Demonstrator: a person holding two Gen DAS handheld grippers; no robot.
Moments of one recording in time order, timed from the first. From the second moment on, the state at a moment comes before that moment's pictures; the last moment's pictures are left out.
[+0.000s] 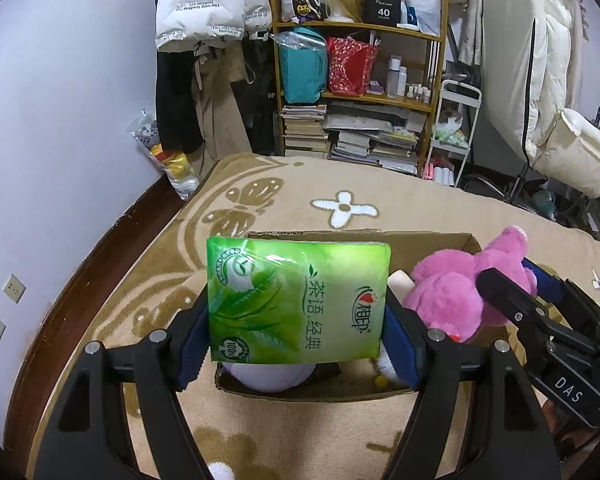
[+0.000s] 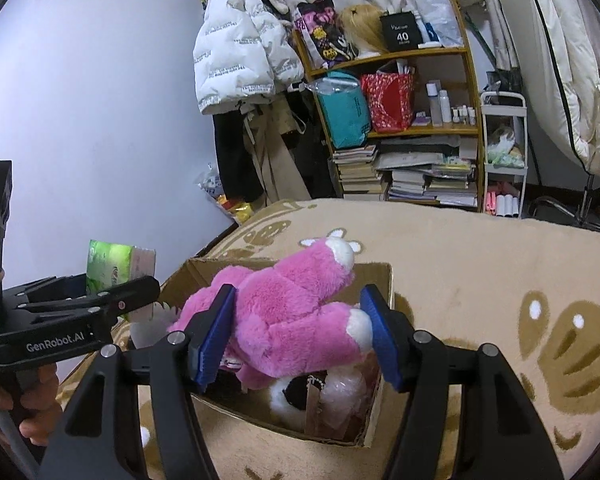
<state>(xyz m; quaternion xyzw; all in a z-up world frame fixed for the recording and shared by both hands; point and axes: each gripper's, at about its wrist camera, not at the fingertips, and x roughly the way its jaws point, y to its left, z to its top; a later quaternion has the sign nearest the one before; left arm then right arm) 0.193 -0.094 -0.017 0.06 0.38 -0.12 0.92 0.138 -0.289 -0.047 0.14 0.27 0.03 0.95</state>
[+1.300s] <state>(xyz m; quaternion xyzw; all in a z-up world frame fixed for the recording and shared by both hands) 0.110 -0.034 0.042 0.08 0.33 -0.06 0.94 0.058 -0.274 0.010 0.13 0.27 0.01 0.95</state>
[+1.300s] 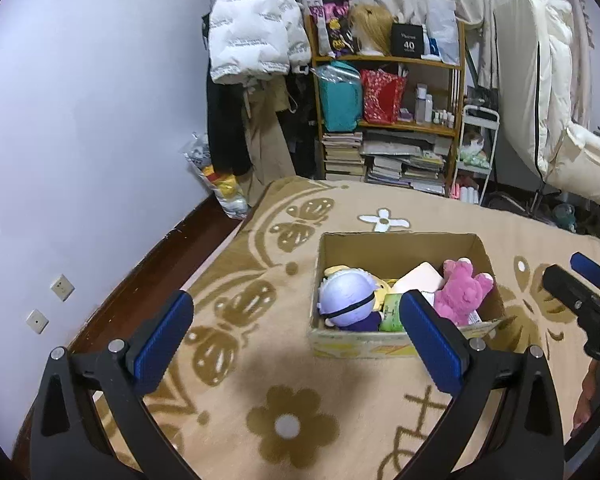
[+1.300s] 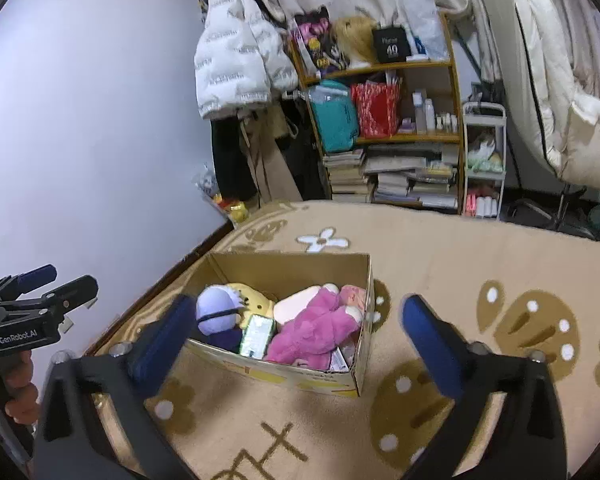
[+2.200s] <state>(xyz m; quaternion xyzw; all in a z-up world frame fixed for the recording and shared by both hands) 0.015 0.013 0.050 0.07 0.27 -0.04 0.96 -0.024 -0.259 0.020 0.12 0.24 0.00 0.96</state>
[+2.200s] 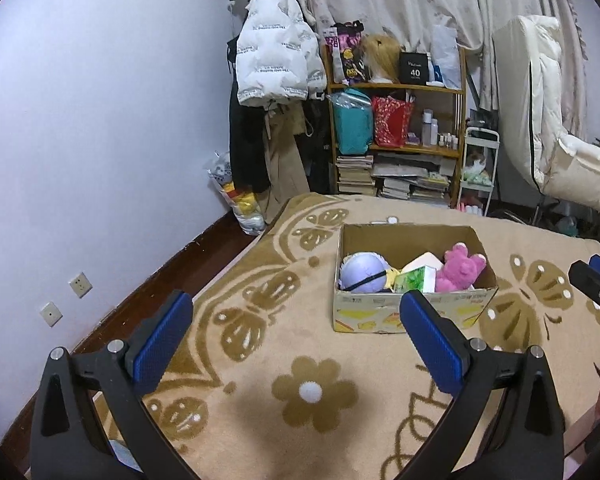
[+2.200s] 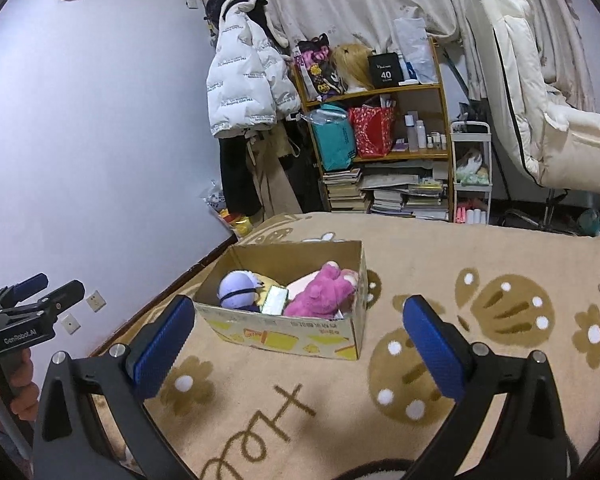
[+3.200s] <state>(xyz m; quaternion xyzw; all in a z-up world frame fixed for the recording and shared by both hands) 0.036 -0.009 0.019 0.11 0.29 -0.03 0.95 -0.005 -0.257 -0.015 0.11 0.29 -0.01 0.95</state>
